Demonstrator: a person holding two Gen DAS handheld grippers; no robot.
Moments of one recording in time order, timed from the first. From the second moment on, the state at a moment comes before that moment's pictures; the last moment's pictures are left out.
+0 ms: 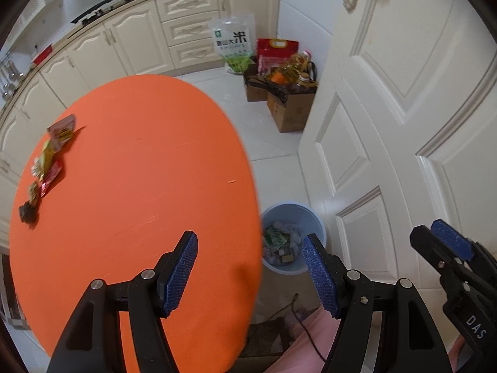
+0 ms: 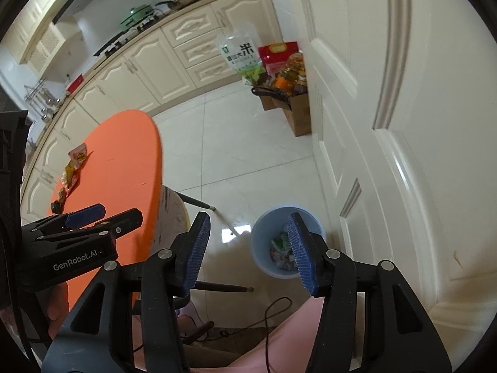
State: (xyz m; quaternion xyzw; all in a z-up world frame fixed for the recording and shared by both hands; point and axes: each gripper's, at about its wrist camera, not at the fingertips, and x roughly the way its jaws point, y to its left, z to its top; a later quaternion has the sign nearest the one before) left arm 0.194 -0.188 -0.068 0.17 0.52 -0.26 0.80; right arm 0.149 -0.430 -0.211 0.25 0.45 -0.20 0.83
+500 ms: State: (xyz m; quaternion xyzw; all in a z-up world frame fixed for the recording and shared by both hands) left arm 0.194 -0.047 -0.037 0.11 0.49 -0.16 0.85; right arm 0.214 -0.315 -0.171 0.17 0.44 -0.10 0.87
